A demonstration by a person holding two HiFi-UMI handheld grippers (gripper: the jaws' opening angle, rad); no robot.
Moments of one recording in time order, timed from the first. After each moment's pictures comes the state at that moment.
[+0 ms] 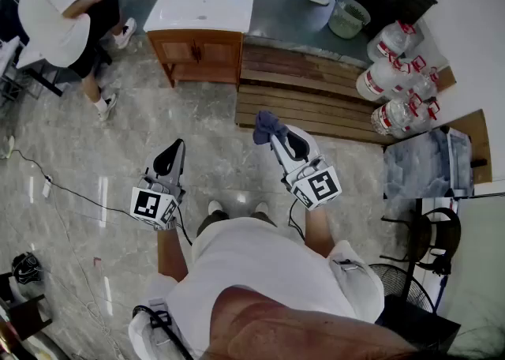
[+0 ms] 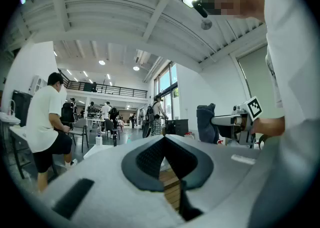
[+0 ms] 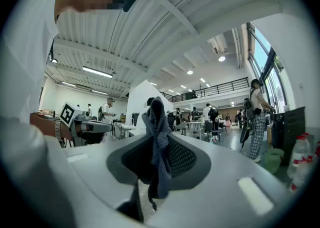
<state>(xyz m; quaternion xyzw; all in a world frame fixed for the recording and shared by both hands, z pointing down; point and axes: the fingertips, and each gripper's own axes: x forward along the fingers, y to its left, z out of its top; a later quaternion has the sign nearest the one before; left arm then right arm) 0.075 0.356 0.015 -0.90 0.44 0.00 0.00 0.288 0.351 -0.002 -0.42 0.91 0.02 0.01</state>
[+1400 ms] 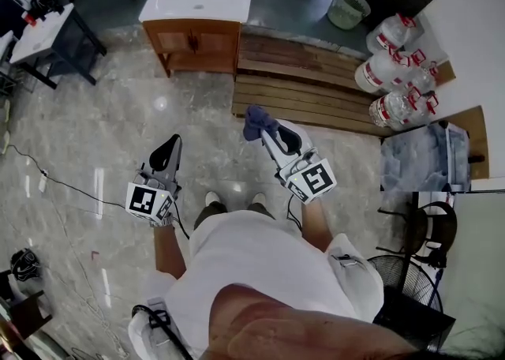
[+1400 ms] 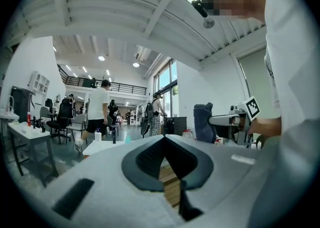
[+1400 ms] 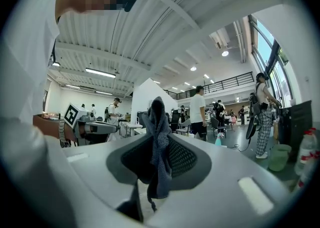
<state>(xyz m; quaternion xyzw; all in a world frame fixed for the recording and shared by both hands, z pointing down) 0.069 0.355 0.030 -0.90 0.43 -0.01 -0.01 0.264 0.349 0.011 -0.39 0.92 0.00 0.00</state>
